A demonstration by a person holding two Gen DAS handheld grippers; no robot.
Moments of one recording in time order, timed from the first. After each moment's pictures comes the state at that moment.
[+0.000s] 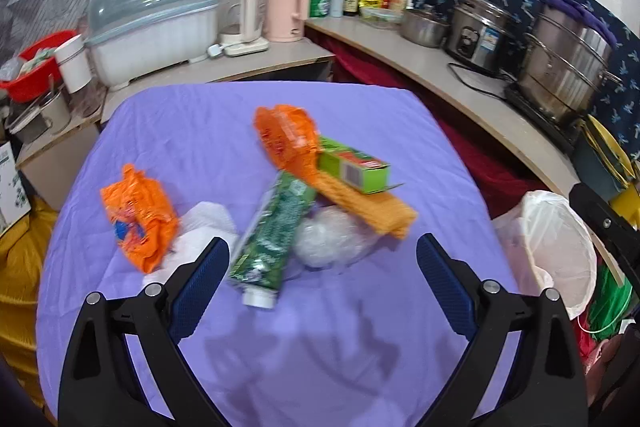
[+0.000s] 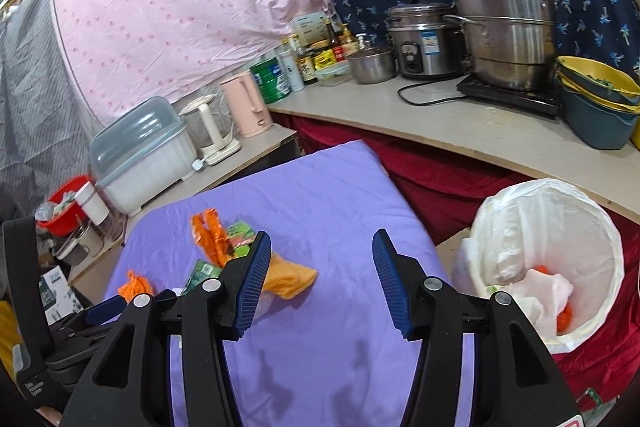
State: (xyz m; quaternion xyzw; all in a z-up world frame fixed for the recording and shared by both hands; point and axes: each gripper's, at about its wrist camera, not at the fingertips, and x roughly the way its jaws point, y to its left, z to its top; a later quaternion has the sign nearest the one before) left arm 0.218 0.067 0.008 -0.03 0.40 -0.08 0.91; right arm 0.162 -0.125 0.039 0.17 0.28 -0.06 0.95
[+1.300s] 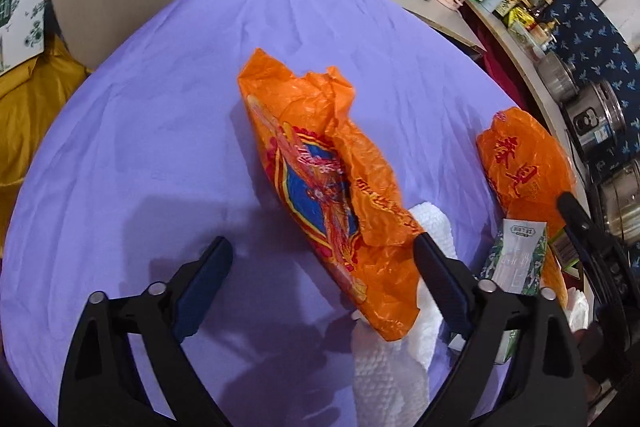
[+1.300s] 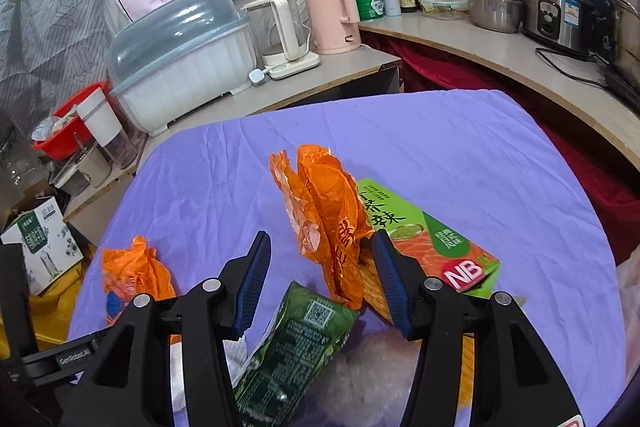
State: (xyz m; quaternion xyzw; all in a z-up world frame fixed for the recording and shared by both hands) left arm 0.305 0.266 -0.101 -0.23 0.51 0.02 0.83; right arm 0.346 0.029 -0.046 0.10 0.38 0.05 0.92
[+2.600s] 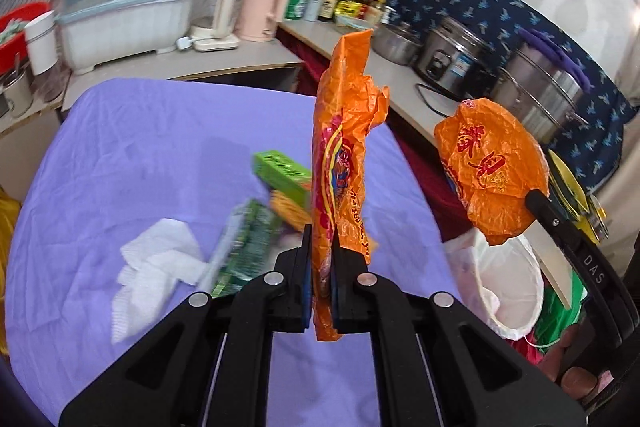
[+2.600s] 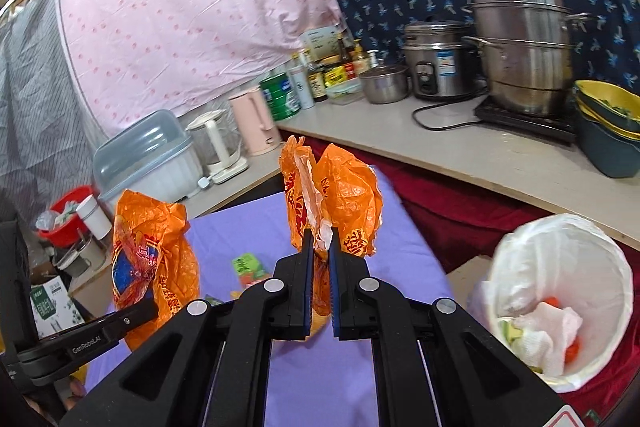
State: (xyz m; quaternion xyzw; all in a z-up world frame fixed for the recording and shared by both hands) left arm 0.246 0.076 0.033 -0.10 0.40 -0.16 0.90; right arm 0.190 -0.133 0.064 0.16 0.25 -0.05 0.95
